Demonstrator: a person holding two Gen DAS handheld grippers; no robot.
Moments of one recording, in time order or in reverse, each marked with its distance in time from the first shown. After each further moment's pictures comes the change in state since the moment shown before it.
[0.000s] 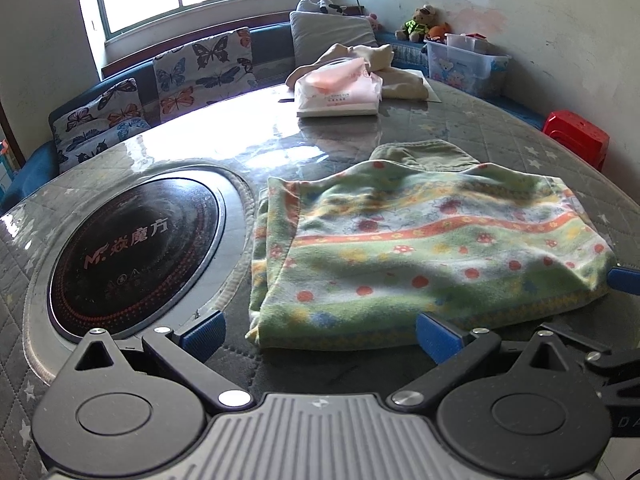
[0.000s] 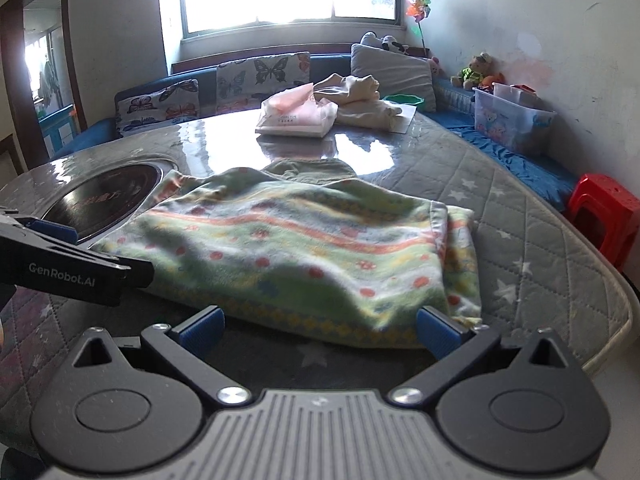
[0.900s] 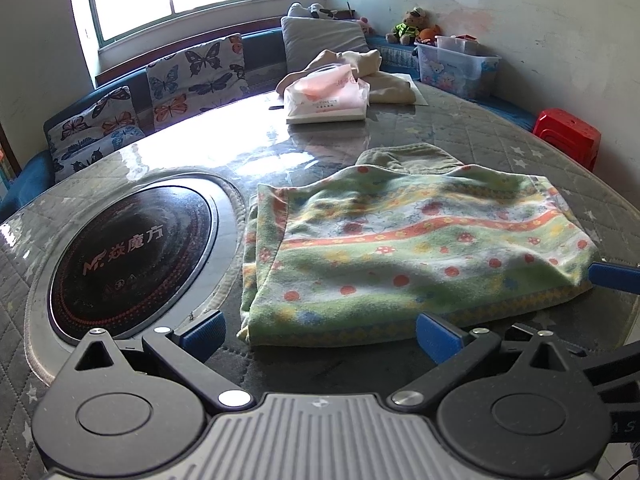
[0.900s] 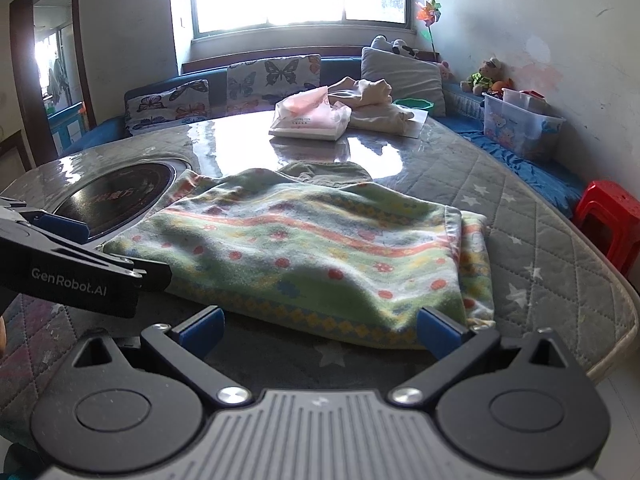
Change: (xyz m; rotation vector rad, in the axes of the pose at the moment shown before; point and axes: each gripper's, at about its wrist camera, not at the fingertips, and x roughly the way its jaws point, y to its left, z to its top) left arm -0.009 -0.006 0.000 0.017 -0.014 -0.010; right arm -0.003 0.008 0.001 -0.017 -0.011 0.017
